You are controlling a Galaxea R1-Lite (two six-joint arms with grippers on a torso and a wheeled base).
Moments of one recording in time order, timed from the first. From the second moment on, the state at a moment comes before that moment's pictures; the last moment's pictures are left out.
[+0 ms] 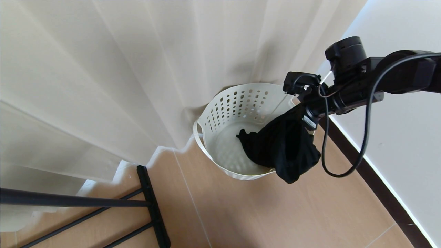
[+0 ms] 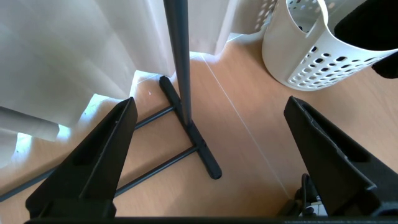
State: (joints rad) left arm -0.01 0.01 -0.01 0.01 -0.04 0.02; right arm 0.31 1.98 -1.82 0.55 0.19 -0.77
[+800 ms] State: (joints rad) left arm -0.01 0.01 -0.01 0.01 -0.04 0.03; right arm 0.53 1.30 -0.91 -0.07 0.20 -0.38
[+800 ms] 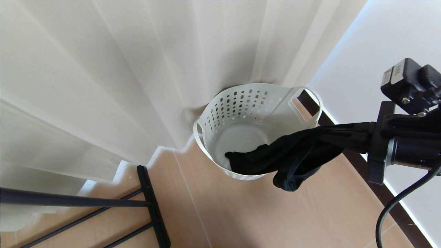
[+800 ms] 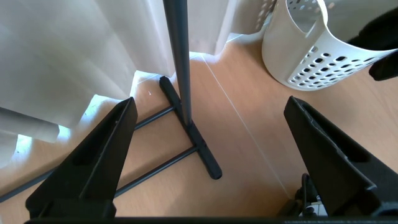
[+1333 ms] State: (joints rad) left arm -0.01 0.01 -0.01 0.01 -0.04 0.03; right arm 0.52 1.24 -0.66 -0.36 0.20 -0.29
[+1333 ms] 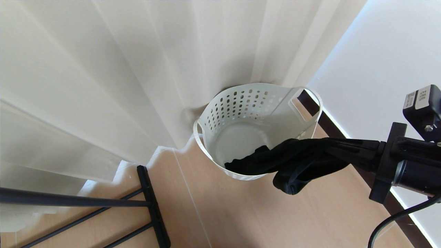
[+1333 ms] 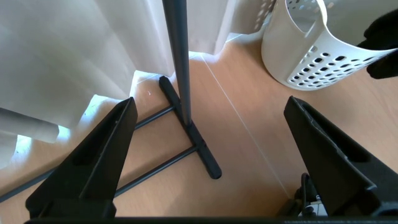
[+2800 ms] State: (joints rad) left arm -0.01 0.01 -0.01 0.01 -0.04 0.03; right arm 0.52 1.22 -0.63 -0.37 0.20 -0.29
